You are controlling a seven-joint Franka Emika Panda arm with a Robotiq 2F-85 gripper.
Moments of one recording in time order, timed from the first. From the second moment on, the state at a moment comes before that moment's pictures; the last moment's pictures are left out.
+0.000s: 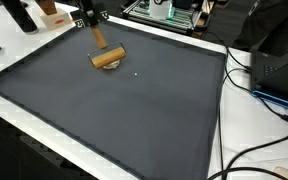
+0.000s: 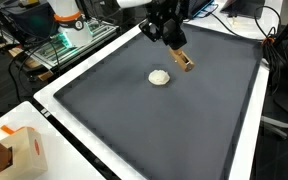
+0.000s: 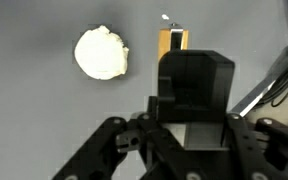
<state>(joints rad) -0.05 0.14 -0.11 -2.08 0.56 2.27 0.04</state>
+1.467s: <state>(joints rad) 0.07 0.22 -0.06 -1.95 -0.46 1.93 0.94</state>
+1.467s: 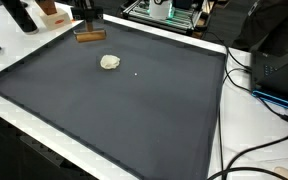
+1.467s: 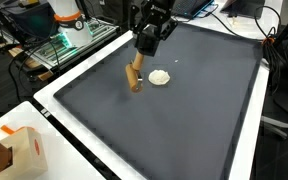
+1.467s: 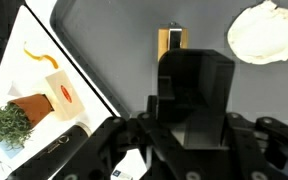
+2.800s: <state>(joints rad) 0.14 0.38 -0.05 -1.81 -0.57 1.76 1.03</state>
